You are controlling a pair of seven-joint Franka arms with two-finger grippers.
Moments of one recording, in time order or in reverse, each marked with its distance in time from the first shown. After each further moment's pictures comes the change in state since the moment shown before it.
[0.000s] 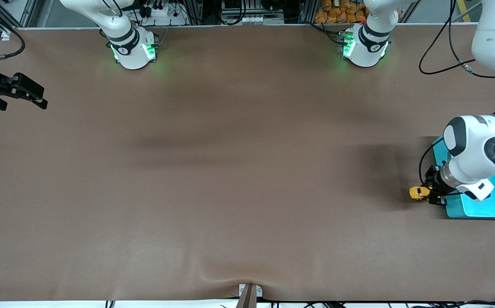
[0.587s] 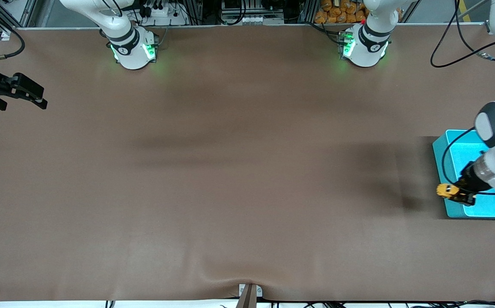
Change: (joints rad) left arm 0.046 -0.071 0.008 0.109 0.001 -0.185 0.432; right arm 0.000 0.000 0.000 0.000 0.000 0.000 0.000
